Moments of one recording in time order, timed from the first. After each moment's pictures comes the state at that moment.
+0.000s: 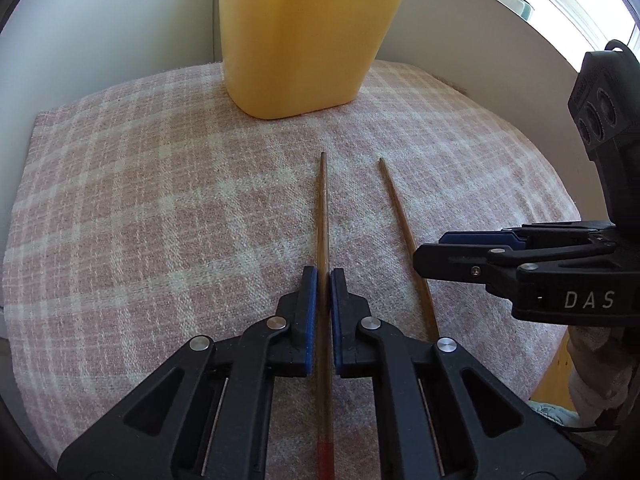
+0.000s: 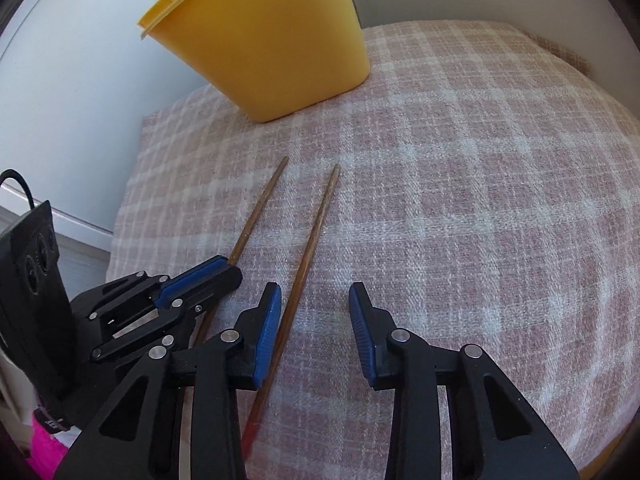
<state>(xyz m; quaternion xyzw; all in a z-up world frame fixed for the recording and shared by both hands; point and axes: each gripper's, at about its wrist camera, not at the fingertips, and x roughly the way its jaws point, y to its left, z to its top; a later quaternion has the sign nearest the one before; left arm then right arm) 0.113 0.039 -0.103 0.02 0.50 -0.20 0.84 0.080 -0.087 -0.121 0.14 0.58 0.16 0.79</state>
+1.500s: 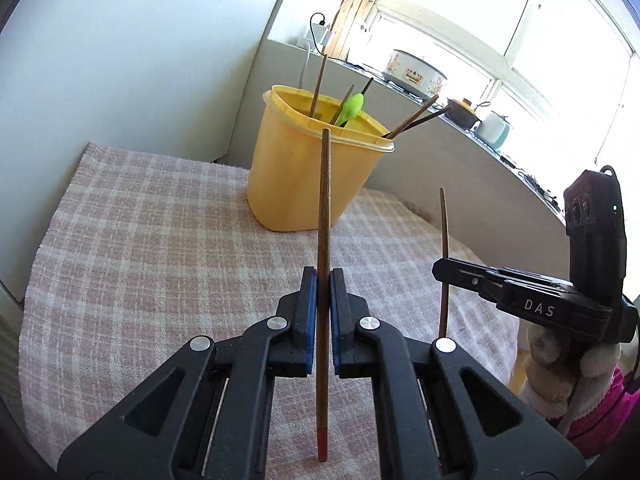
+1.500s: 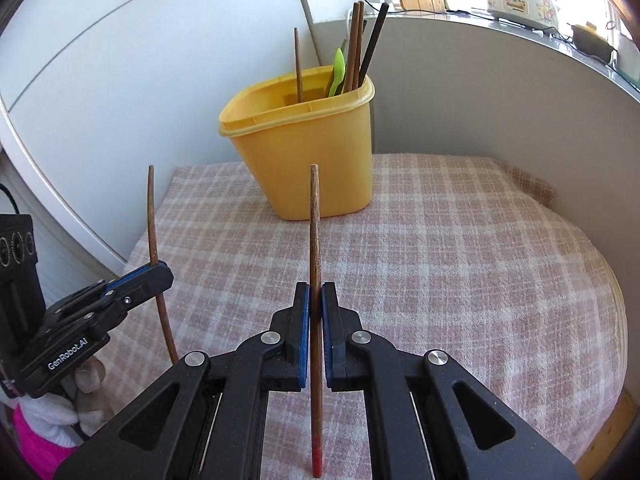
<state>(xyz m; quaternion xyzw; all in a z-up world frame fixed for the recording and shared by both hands) 0.056 0.079 -0.025 -0.12 0.34 -0.19 0.91 0.045 -0.121 -0.038 0.08 0.42 0.17 0.89</state>
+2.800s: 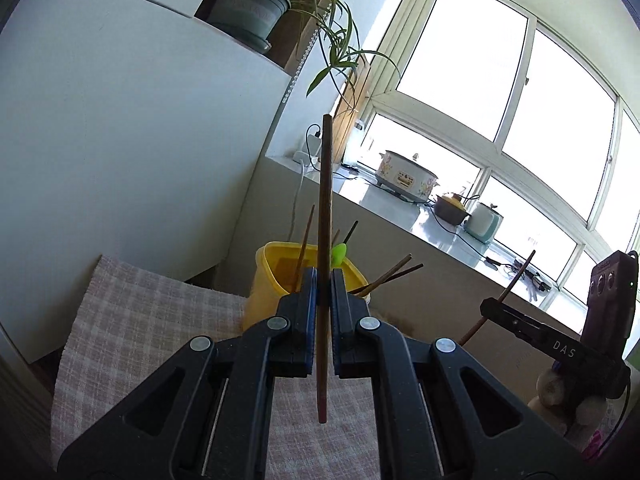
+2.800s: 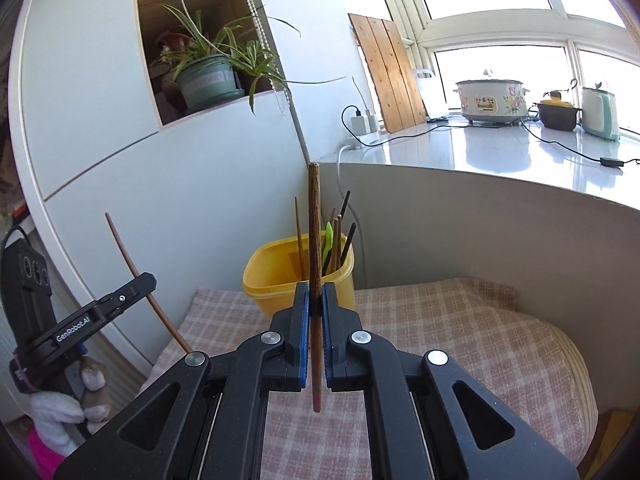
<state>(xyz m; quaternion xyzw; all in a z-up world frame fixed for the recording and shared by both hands) 0.081 0.087 0.070 -0.16 0.20 -0.18 0.95 0.031 -0.144 0.056 0.12 0.24 0.15 0.95</state>
